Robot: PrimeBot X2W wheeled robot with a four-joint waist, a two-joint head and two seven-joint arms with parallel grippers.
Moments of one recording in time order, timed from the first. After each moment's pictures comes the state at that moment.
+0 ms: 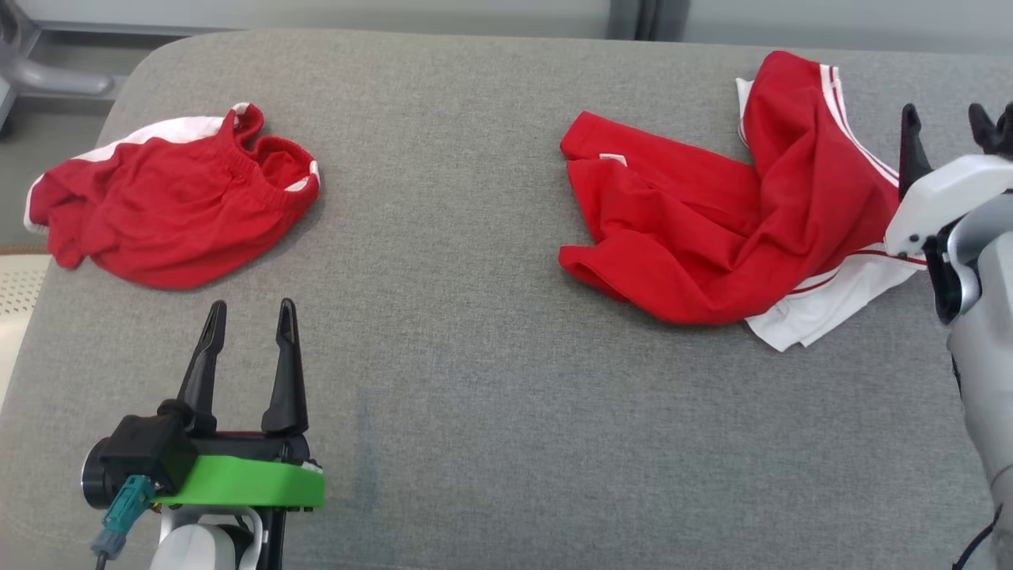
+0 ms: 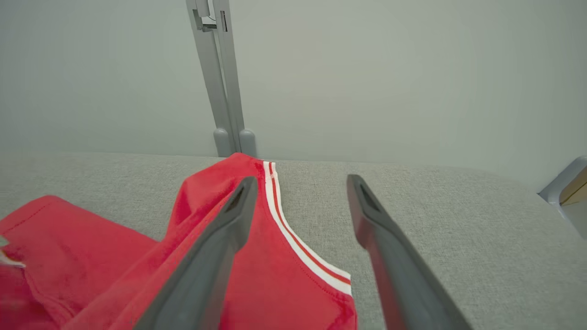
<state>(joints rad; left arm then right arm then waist) -0.10 0.06 -0.05 0.08 -0.26 -0.13 -0.26 -0.85 -0.30 -0.09 0.98 0.10 0.13 -0.18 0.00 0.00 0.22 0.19</state>
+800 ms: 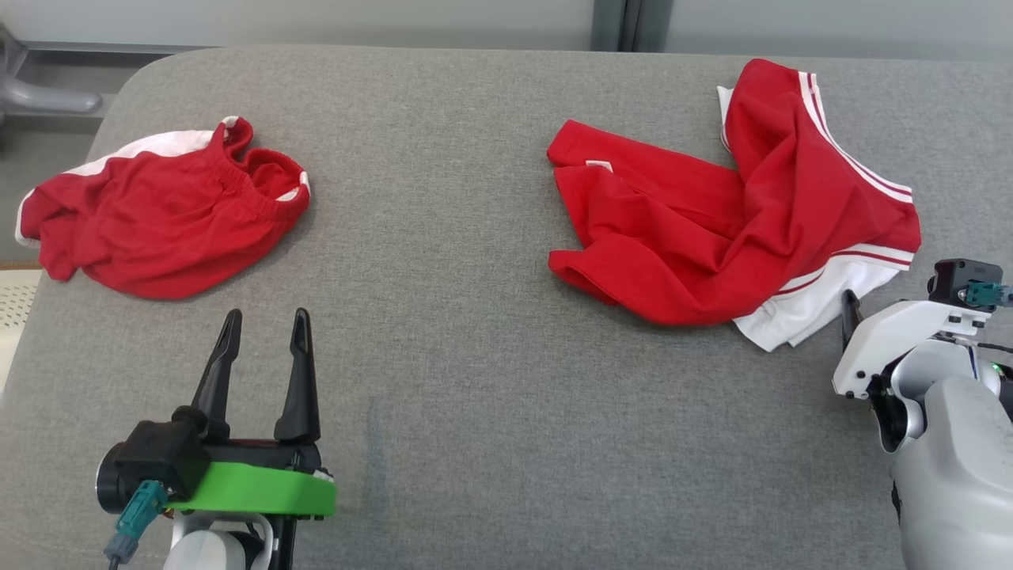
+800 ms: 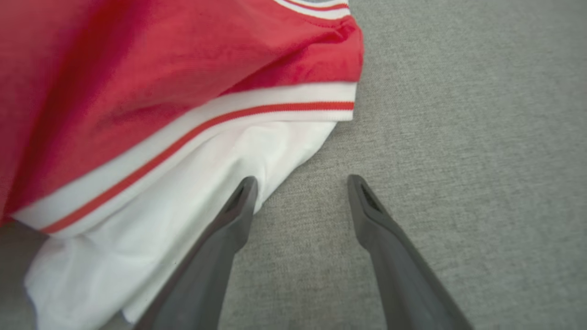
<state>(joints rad) -0.08 0.06 -0.07 0.08 -0.27 -0.13 -0.26 -0.52 -0.12 -0.30 0.77 0.05 0.13 0.13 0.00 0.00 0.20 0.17</state>
